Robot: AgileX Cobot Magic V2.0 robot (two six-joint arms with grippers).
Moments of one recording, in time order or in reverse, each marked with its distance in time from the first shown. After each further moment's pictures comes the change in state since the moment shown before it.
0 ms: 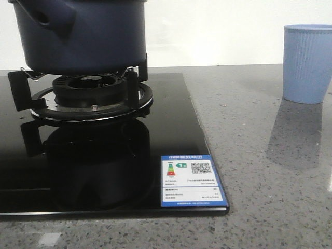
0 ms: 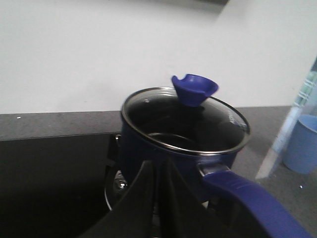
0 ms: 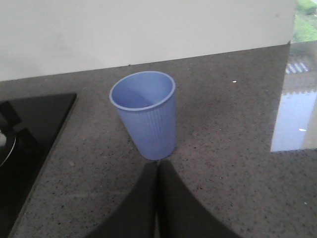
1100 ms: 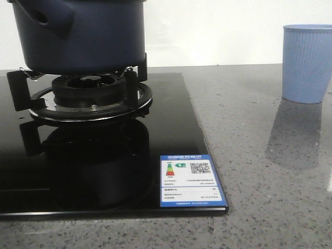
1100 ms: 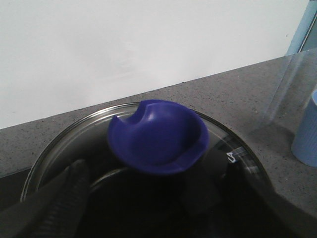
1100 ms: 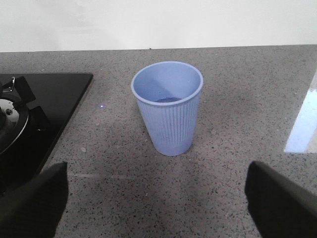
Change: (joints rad) left arm -0.254 0.711 -0.362 -0.002 -0.209 0.116; right arm 0.075 0.094 -0.028 -0.002 -0.015 -0.052
